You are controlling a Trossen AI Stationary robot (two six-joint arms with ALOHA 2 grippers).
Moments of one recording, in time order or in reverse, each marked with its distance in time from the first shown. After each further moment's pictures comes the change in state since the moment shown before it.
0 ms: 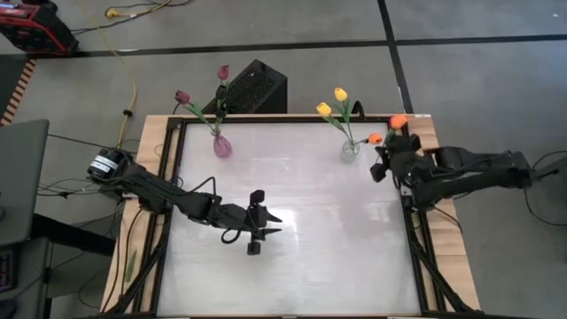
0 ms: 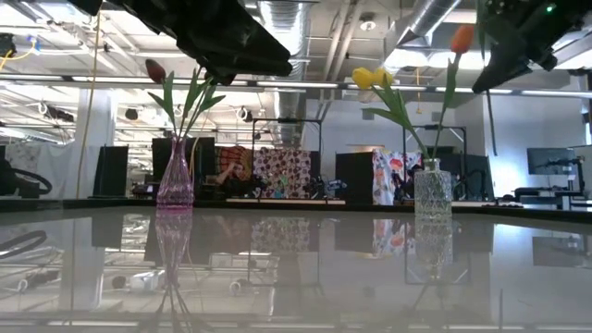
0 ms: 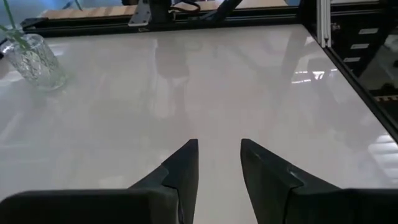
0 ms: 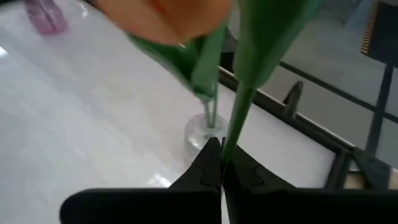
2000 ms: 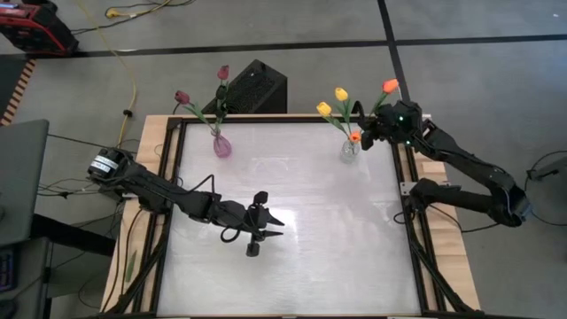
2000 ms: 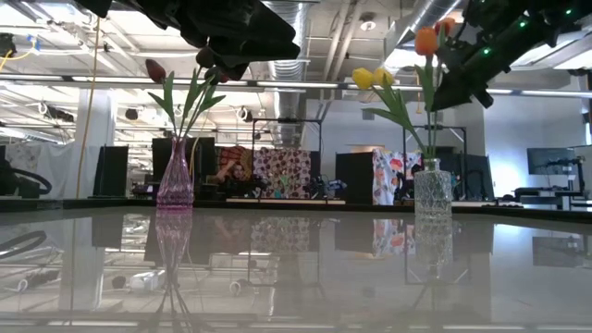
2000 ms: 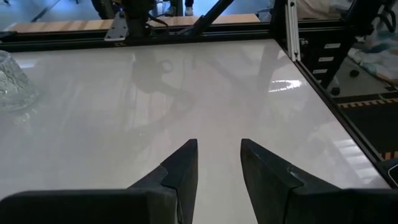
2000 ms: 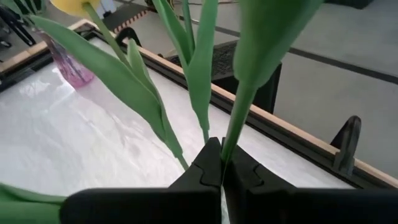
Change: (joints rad) left arm 0.017 0.000 0.000 0.060 0.106 0.014; right arm -0.874 0.154 -0.081 0.619 -0.871 -0.496
